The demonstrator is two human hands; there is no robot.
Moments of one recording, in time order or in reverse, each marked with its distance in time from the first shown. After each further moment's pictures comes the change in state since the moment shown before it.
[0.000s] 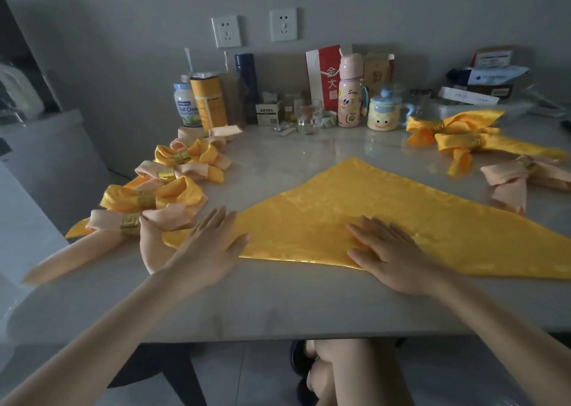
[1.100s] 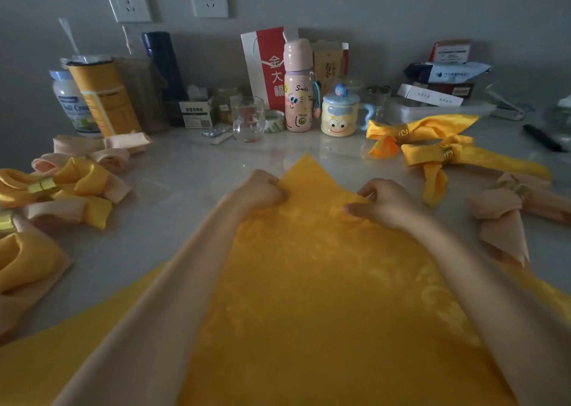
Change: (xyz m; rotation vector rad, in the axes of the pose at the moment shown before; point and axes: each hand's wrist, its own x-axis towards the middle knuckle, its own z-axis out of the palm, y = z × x) left_hand 0.266 0.147 0.021 -0.623 -0.178 0.000; right_hand 0.134 0.127 -0.080 0.312 0.309 0.460
